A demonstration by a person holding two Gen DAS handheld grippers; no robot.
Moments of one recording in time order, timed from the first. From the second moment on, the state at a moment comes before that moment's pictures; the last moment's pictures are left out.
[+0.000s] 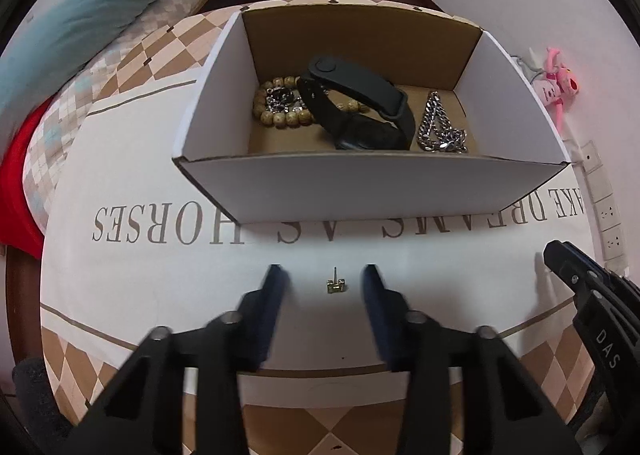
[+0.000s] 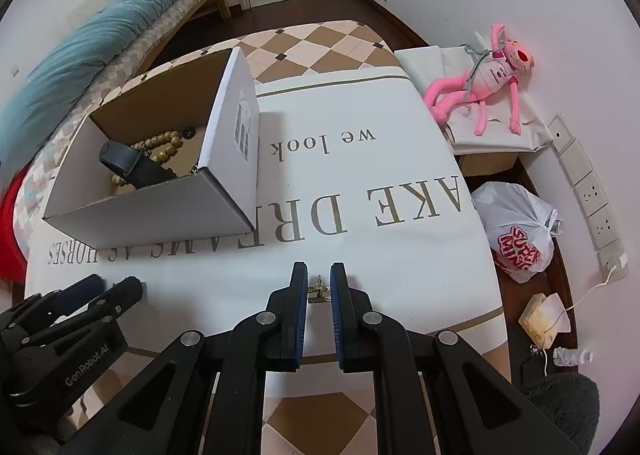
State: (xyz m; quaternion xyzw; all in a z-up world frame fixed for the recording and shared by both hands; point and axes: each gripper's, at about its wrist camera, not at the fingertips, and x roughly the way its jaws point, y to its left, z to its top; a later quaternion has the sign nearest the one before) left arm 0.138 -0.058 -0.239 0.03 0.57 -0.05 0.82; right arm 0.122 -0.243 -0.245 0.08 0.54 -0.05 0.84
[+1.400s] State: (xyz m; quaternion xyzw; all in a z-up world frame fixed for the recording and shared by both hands) left arm 0.279 -0.024 -0.133 -0.02 0.58 -0.10 0.81; right arm 0.272 -0.215 -0.170 0.09 0.59 0.06 0.80
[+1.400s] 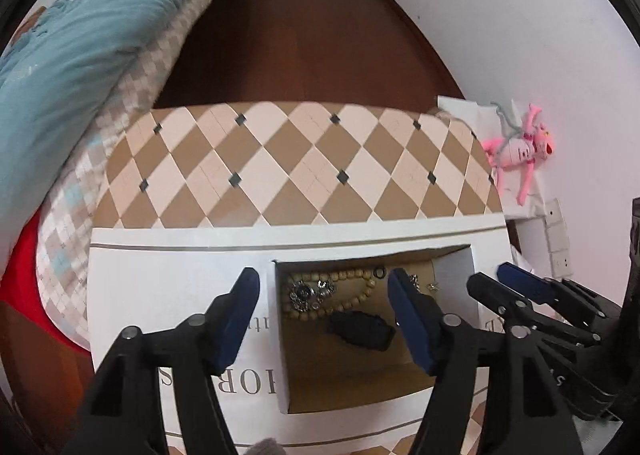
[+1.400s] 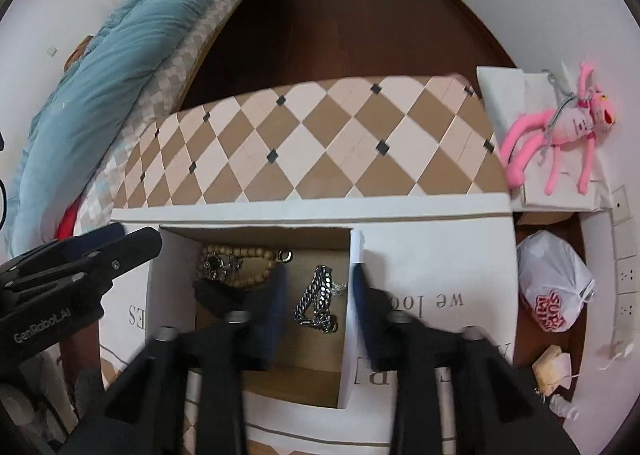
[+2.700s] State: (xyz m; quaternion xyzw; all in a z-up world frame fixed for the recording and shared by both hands) left arm 0.102 0.000 -0.042 0.00 0.47 -0.03 0.88; right arm 0.108 -0.210 -0.058 0.02 0.49 -0.03 0.87
